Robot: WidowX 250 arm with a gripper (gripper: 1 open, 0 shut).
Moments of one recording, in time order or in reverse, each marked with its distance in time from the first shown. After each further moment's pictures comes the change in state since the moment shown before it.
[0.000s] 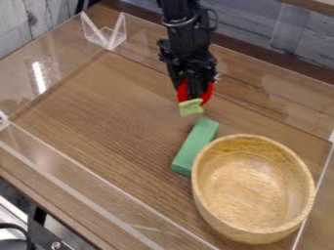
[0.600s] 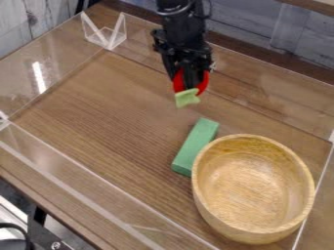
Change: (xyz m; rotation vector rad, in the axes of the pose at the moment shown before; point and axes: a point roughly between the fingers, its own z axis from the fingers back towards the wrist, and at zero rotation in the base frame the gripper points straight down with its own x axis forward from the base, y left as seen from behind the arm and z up) arm 0.002 0.003 0.012 0.008 -0.024 0.014
